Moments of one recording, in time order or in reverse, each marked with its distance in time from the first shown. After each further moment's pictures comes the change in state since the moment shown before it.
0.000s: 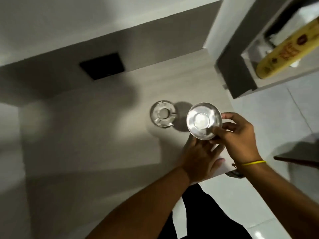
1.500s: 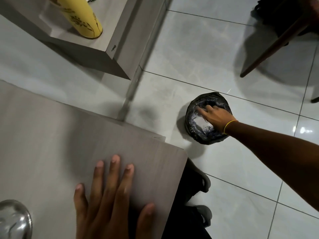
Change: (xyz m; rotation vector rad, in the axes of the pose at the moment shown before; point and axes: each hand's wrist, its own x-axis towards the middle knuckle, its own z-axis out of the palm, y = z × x) left_hand 0.040 0.002 0.033 0.406 0.009 0.239; right_hand 0.181 0.460 -0.184 -1.432 -0.121 0.027
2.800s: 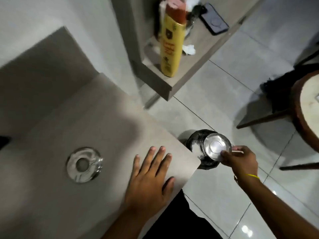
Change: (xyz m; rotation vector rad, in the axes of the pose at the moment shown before) left_hand -0.010 0.000 -0.005 -0.186 -0.173 -0.063; right_hand -0.176 -0.038 -0.221 1.514 0.377 0.917
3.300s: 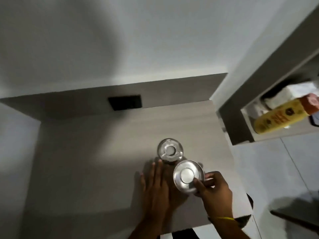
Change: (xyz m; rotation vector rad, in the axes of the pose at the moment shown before) left_hand -0.115 -0.052 -0.034 -0.117 0.150 -0.866; right_hand -0.265 -0.083 0.120 -0.464 -0.558 -0.596
